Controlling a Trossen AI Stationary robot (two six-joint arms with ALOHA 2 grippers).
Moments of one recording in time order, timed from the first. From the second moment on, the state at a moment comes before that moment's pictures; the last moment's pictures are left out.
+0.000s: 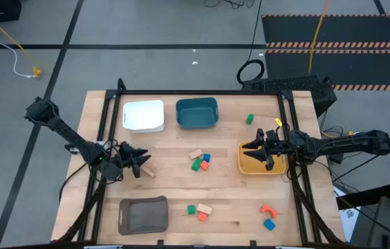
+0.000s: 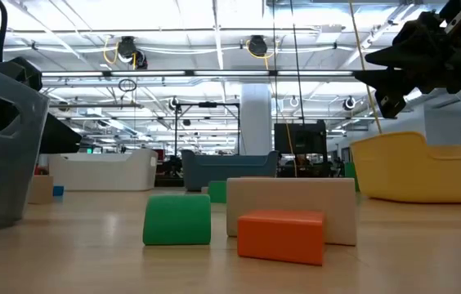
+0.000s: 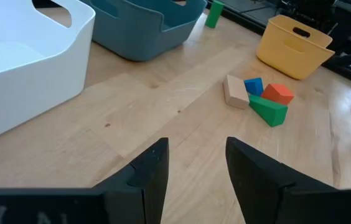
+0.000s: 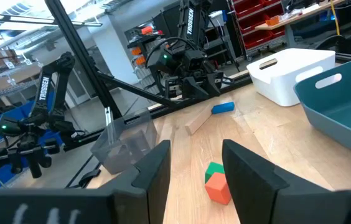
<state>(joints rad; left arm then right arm) -0.67 0.86 0.01 0.21 -0.98 -0.92 -0.02 0.52 0.02 0.52 -0.11 0.40</state>
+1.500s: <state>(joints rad) -0.67 0.86 0.01 0.21 -0.98 -0.92 -0.02 0.52 0.02 0.59 -0.10 0.37</state>
